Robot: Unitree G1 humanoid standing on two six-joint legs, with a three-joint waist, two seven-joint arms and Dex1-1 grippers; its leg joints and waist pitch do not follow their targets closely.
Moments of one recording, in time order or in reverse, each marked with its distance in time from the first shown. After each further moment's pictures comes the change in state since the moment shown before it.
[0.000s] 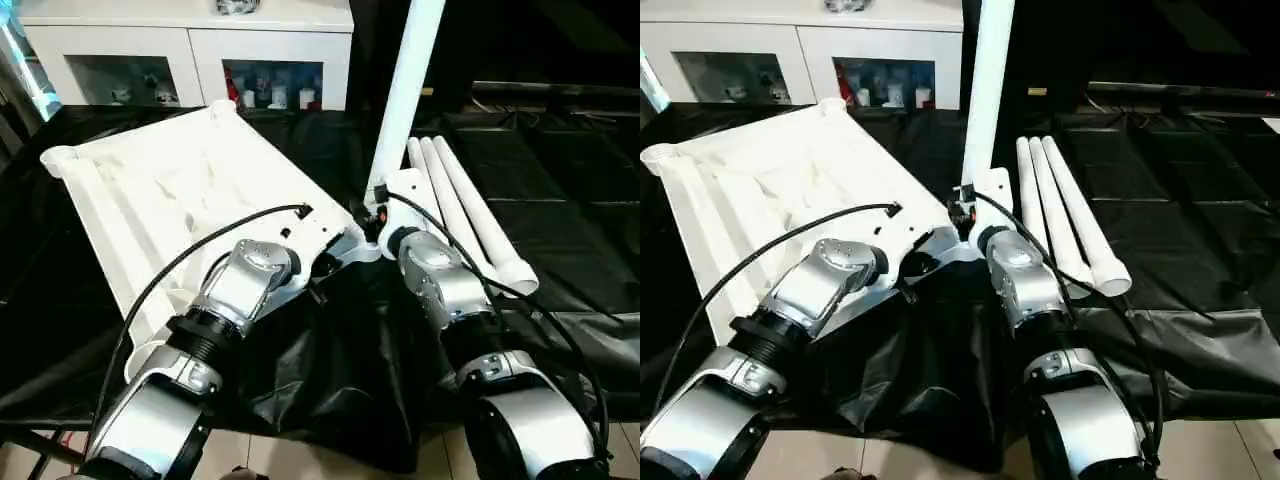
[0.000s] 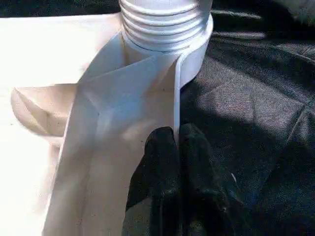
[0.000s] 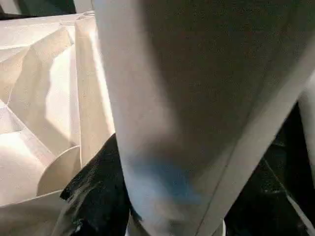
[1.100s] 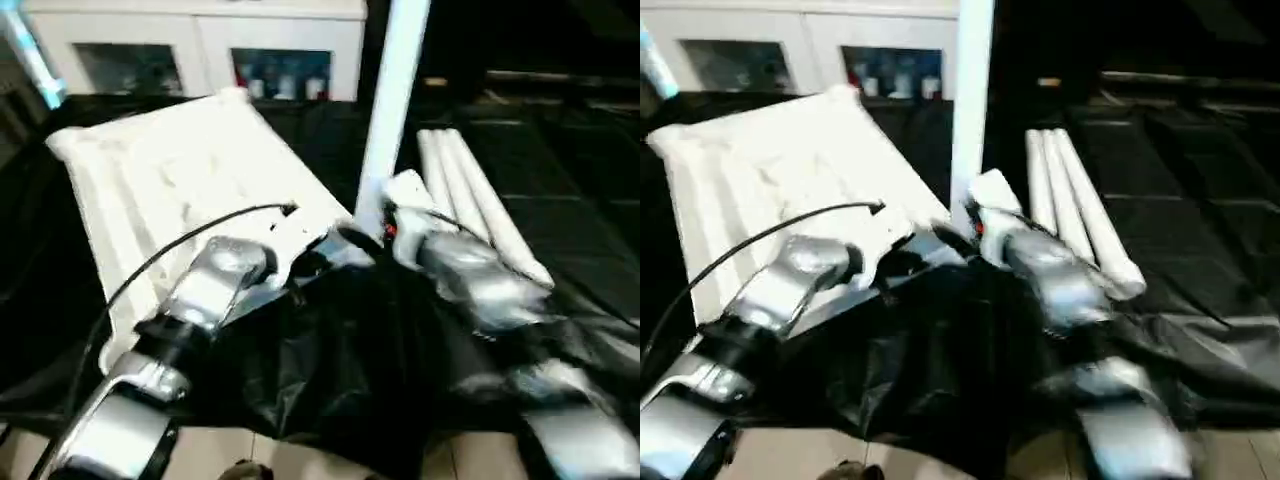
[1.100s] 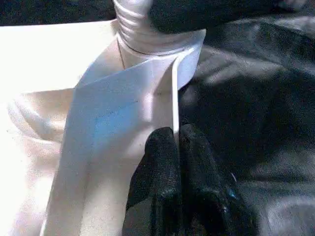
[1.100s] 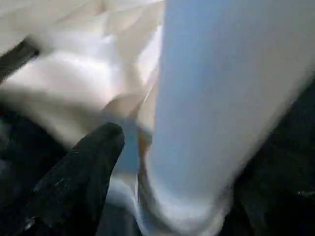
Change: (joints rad) left arm 0.063 0.148 0.005 -0.049 -0.055 -0.193 -0.227; right arm 0.133 -0.254 0.135 -0.313 -0.001 0.112 0.537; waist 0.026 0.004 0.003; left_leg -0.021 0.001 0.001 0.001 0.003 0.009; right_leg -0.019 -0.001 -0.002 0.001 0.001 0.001
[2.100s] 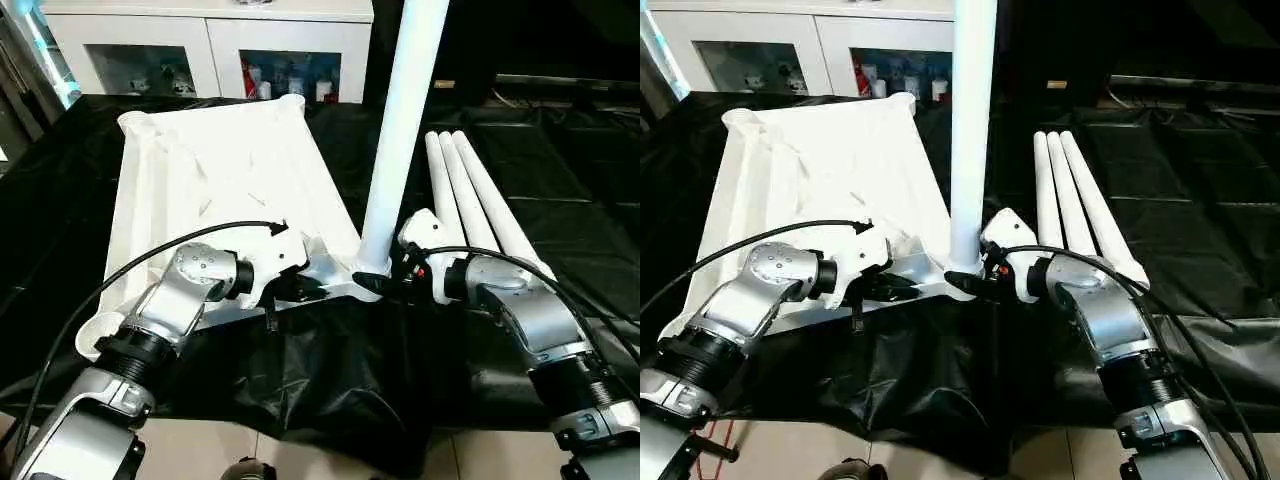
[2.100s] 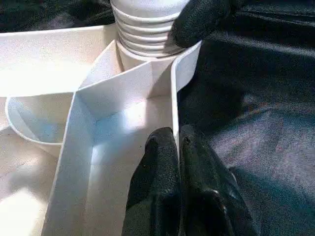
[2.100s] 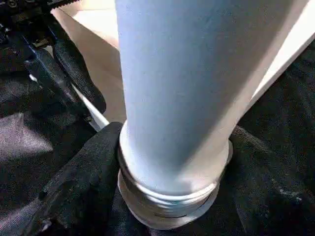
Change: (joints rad) left arm 0.060 0.106 -0.029 -0.035 -0.031 -0.193 -0.248; right arm 0.120 -0.122 0.066 -0.173 0.021 0.054 0.194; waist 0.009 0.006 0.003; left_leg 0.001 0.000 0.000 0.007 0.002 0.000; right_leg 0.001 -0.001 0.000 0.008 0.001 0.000
